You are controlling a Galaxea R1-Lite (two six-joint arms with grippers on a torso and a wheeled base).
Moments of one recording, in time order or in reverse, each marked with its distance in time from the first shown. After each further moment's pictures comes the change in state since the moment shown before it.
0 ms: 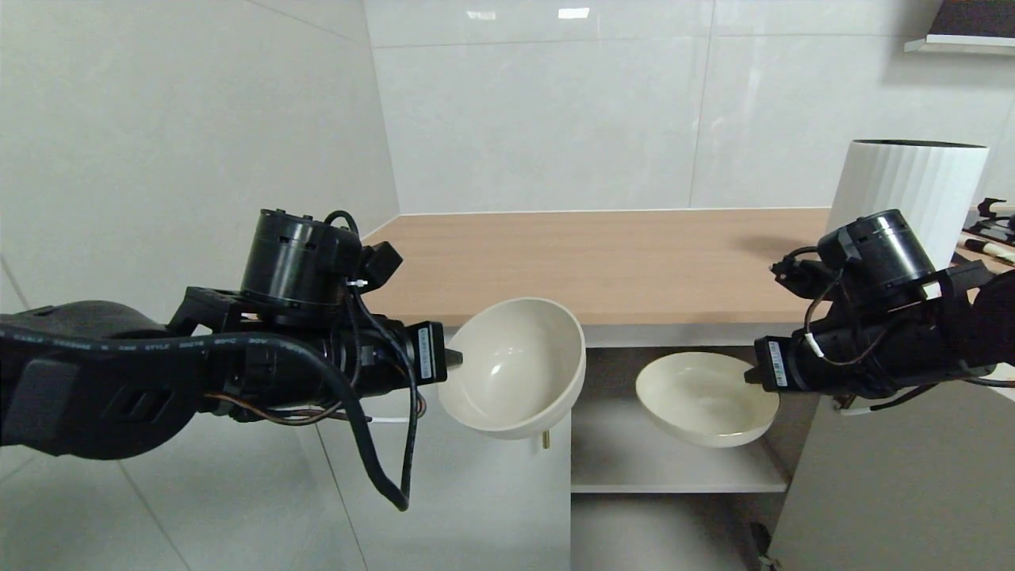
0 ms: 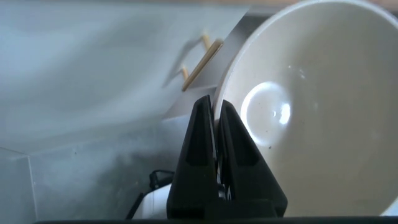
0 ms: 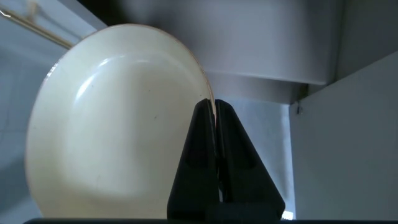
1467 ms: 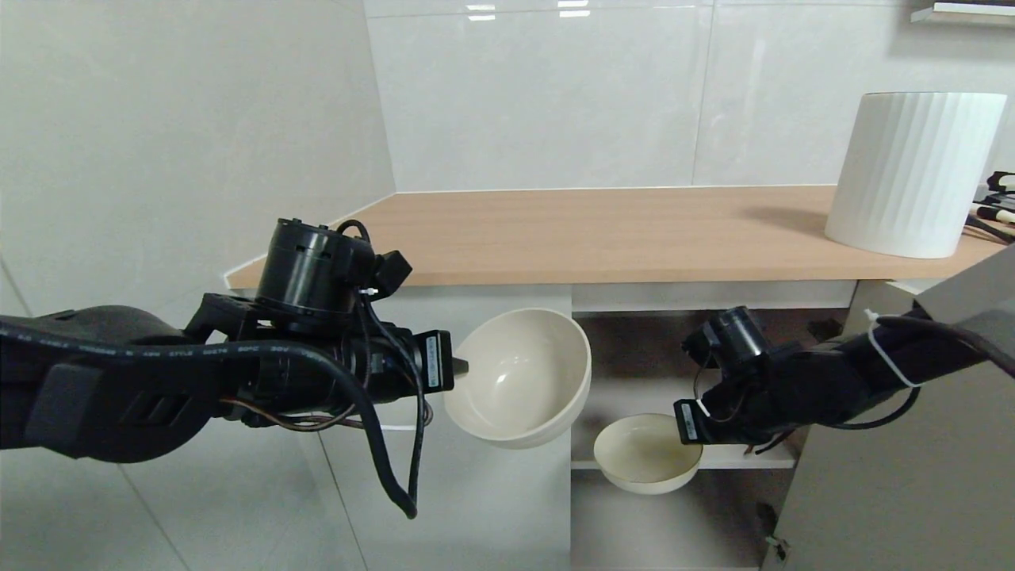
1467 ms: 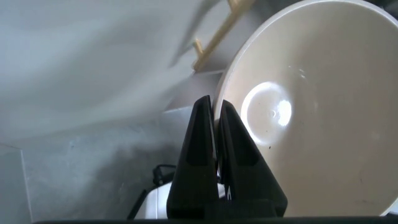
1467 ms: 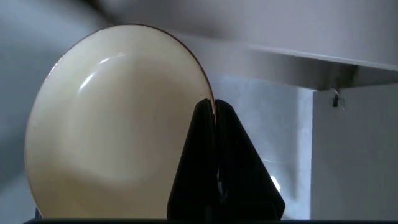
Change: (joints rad) left arm -0.013 0.015 0.005 0.003 0.000 0.000; right arm 0.057 0.416 -0.010 -0.235 -0.029 0.036
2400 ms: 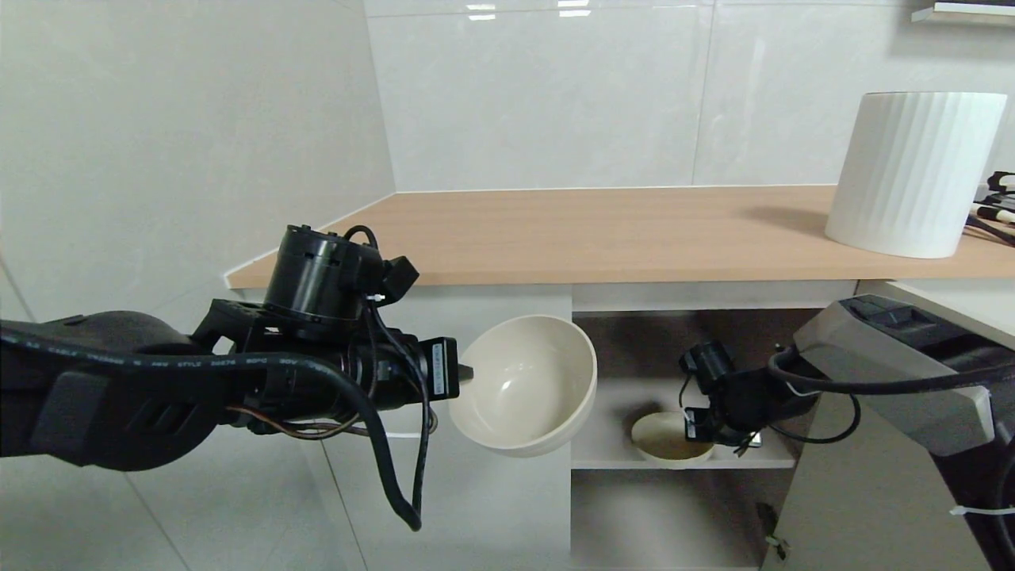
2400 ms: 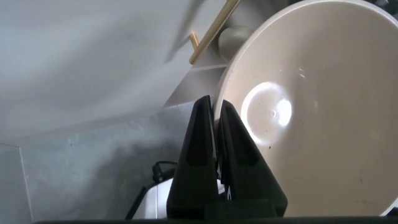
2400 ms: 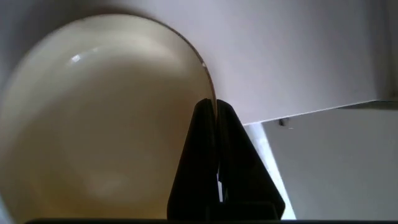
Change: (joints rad) left arm -0.019 0.005 0.010 -0.003 0.003 0.001; right arm -0.126 0.409 -0.292 -0.049 -0.301 0.059
